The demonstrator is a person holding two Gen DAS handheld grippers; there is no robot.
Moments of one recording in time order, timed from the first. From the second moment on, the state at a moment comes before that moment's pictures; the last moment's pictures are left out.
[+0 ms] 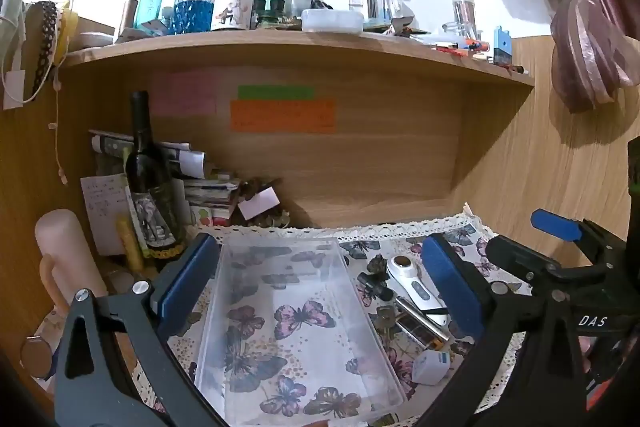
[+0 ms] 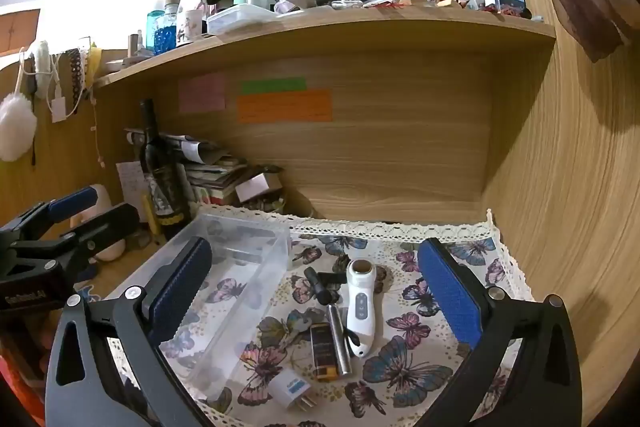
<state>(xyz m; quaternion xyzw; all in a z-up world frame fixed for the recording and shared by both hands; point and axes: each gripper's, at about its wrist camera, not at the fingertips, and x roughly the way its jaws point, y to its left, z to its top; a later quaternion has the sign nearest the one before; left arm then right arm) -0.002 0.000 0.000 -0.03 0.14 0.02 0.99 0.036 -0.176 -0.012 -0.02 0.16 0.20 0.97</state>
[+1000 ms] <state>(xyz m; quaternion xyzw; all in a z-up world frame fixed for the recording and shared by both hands) -0.002 -0.003 0.000 -0.03 0.13 0.00 0.99 0.034 -0.170 -0.010 -0.02 0.15 0.20 0.97</state>
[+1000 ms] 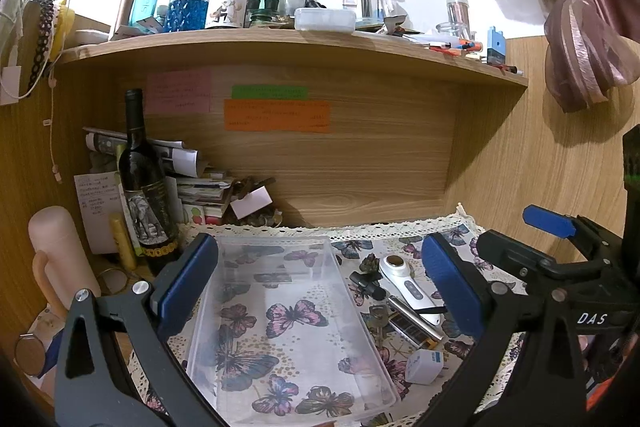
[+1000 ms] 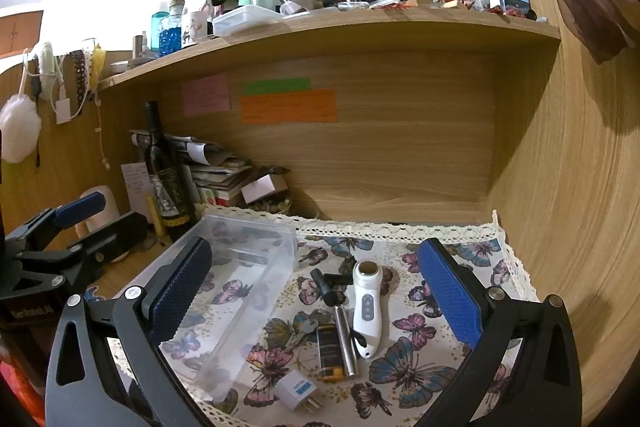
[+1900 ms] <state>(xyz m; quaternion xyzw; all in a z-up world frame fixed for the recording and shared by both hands) -0.002 0.000 0.000 -0.03 0.13 0.00 0.99 0.033 -0.172 -0.009 -0.02 0.14 0.20 0.97</state>
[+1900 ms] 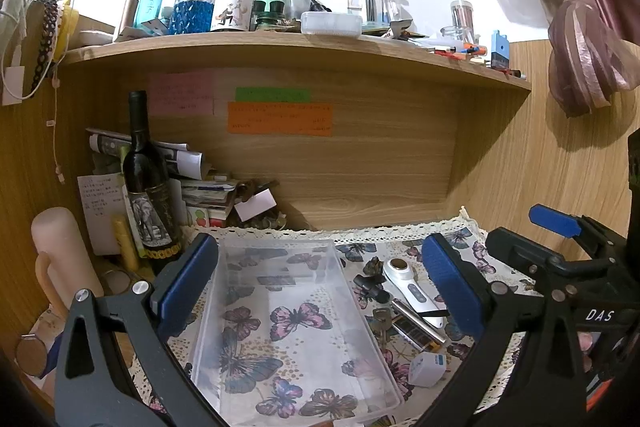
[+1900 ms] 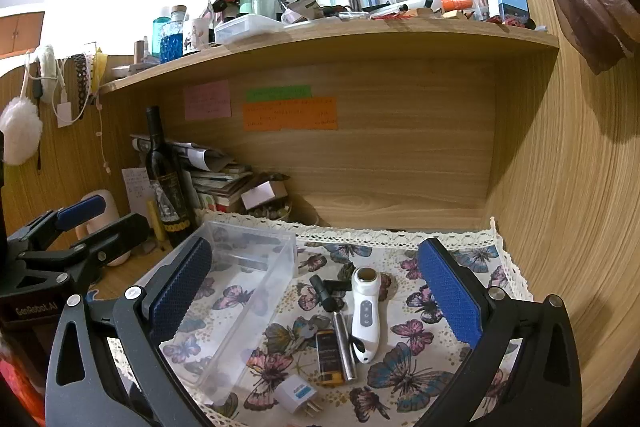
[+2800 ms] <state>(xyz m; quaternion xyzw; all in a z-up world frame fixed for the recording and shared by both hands) 0.003 0.007 -0.005 -0.05 0.14 -0.01 0.99 0.038 -0.169 -0.011 -0.02 0.15 0.21 0.97</state>
